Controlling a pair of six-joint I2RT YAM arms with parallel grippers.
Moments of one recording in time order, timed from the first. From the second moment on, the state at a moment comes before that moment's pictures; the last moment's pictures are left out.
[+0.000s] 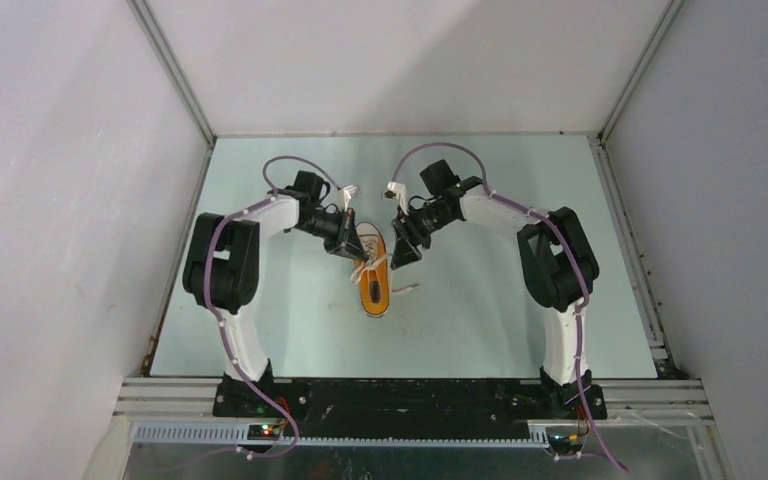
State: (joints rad) left arm -0.23 1.91 1.22 -0.58 0.90 -0.07; right arm 0.55 2.04 1.51 -0.60 -0.96 -0.35
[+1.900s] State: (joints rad) left arm 0.04 1.60 1.09 -0.67 0.29 0.25; right arm 0.49 2.08 1.48 -0.66 -0.80 -0.35
